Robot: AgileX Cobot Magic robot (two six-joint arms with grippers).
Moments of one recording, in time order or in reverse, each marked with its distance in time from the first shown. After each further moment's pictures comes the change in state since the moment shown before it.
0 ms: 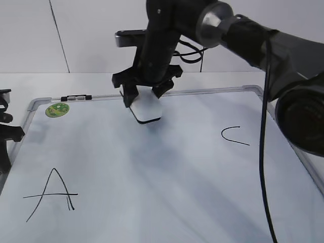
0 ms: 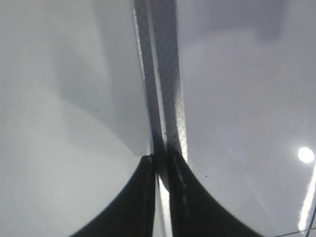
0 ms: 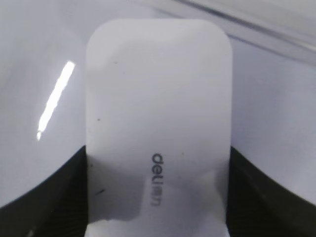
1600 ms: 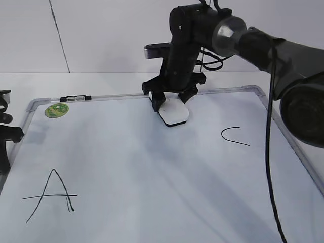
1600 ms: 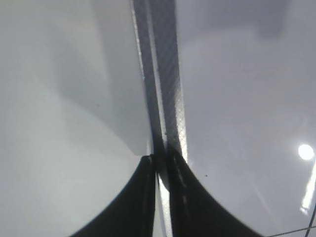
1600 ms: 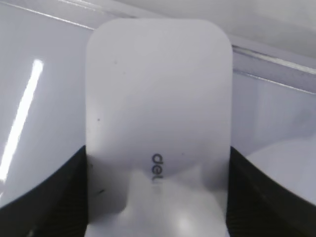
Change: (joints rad) left arm 0.000 0.000 0.000 0.004 0.012 -0.002; right arm -0.107 0.054 0.023 -0.074 -0.011 0.005
